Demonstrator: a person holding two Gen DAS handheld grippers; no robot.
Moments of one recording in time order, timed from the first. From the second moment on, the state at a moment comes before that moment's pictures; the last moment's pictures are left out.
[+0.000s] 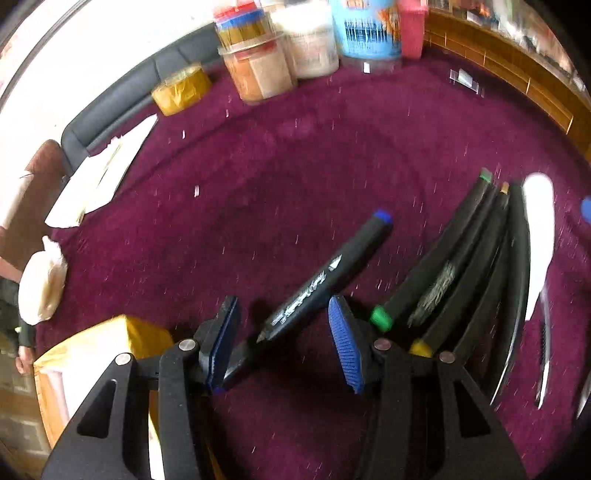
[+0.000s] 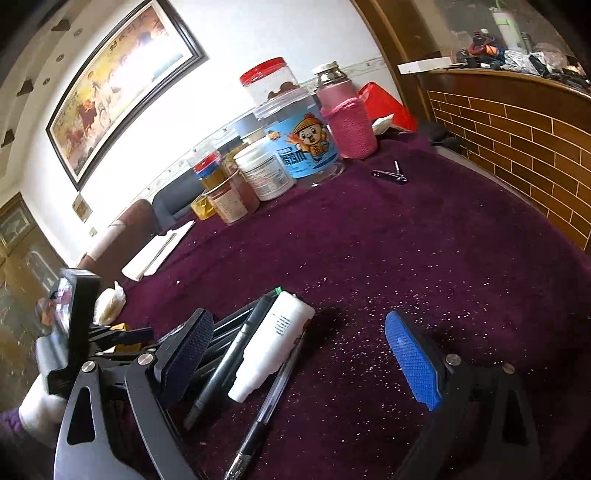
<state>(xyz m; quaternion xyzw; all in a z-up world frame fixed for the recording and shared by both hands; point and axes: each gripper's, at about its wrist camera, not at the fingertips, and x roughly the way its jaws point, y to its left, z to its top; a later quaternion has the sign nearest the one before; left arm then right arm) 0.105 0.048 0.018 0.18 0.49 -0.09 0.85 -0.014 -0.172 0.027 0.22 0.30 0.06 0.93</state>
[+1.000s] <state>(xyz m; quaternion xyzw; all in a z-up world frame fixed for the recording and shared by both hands) -0.026 0.074 0.056 -0.06 0.43 -0.18 0.88 -0.004 -0.178 0.007 0.23 0.34 0.03 0.91</state>
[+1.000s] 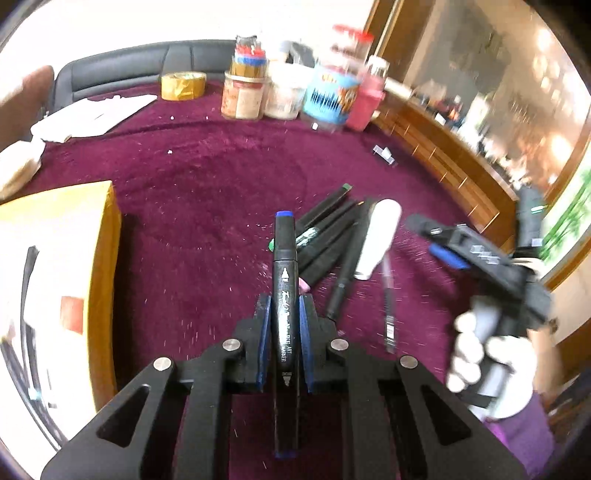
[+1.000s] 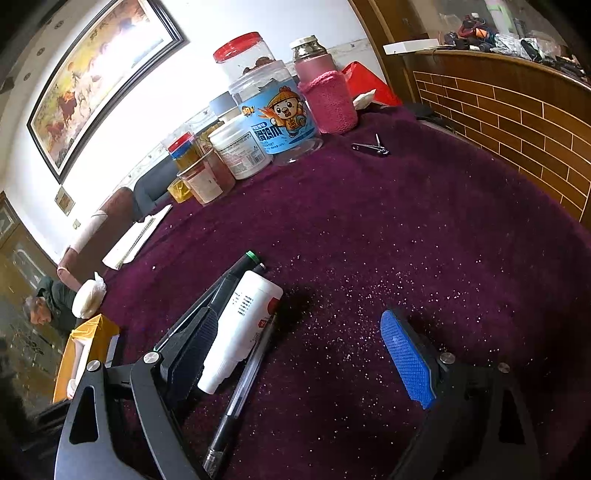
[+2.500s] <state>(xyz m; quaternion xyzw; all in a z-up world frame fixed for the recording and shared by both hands) -0.069 0.313 0.024 -0.24 0.45 0.01 0.86 -0.023 -0.039 0.057 0.22 0.42 0.20 0.85</state>
